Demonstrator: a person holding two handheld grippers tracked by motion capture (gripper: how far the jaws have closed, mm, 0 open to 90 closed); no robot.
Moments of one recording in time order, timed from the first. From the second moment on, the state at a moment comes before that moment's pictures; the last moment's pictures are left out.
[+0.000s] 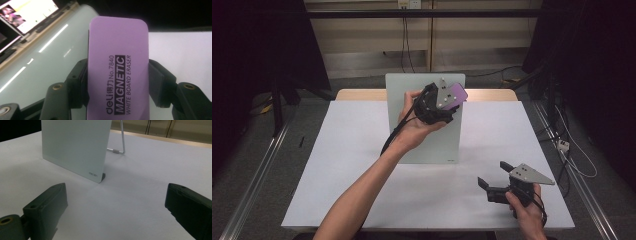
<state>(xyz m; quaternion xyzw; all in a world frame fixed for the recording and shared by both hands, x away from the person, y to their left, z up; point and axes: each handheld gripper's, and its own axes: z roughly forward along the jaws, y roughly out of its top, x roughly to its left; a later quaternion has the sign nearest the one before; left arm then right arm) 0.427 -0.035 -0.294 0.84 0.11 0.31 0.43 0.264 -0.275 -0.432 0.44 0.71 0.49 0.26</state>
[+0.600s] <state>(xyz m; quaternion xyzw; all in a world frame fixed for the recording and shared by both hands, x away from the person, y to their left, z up) 0.422 -0.040 -0.305 0.85 0.12 0.28 0.44 0.264 -0.275 -0.432 0.44 0.70 0.49 0.26</state>
